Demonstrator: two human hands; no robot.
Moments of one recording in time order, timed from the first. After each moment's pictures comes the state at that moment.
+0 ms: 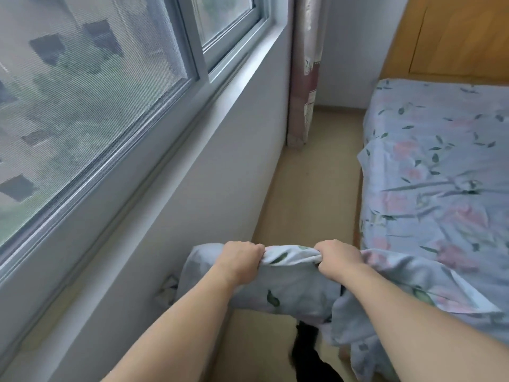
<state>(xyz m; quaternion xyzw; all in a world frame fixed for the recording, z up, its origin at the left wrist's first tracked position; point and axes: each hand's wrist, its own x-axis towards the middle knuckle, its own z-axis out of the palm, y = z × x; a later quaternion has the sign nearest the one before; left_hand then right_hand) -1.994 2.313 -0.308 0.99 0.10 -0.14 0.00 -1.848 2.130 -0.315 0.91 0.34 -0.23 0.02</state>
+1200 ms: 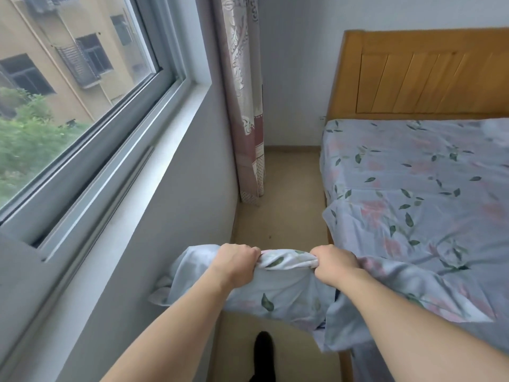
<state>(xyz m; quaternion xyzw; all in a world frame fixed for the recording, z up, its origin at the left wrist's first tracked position) -1.454 2.499 -0.299 0.99 -0.02 -0.11 -0.03 -1.358 2.285 -0.291 0.95 0.23 -0.23 -0.01</state>
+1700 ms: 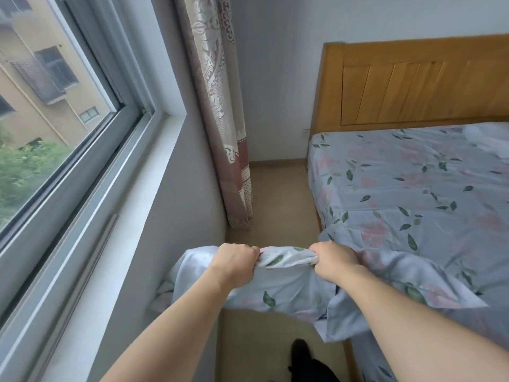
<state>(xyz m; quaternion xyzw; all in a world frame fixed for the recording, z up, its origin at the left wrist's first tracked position) -1.271 2.588 -0.284 0.99 -0.07 -0.09 -0.03 -1.195 2.363 -0.274 0.96 0.19 -0.21 -0.03</state>
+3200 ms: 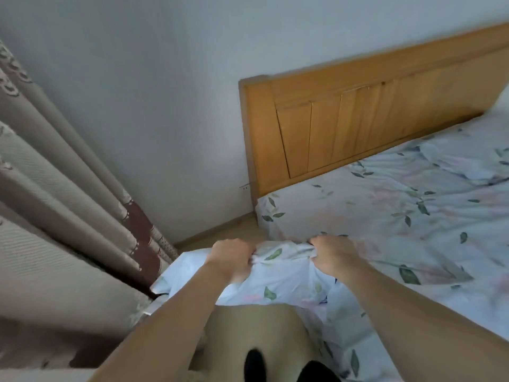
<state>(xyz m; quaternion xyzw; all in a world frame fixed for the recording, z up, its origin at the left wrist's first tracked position) -0.464 2.629 -0.293 0.97 -0.20 -0.17 0.00 -0.466 2.383 -0.316 0.99 0.06 -0.15 -0.01</state>
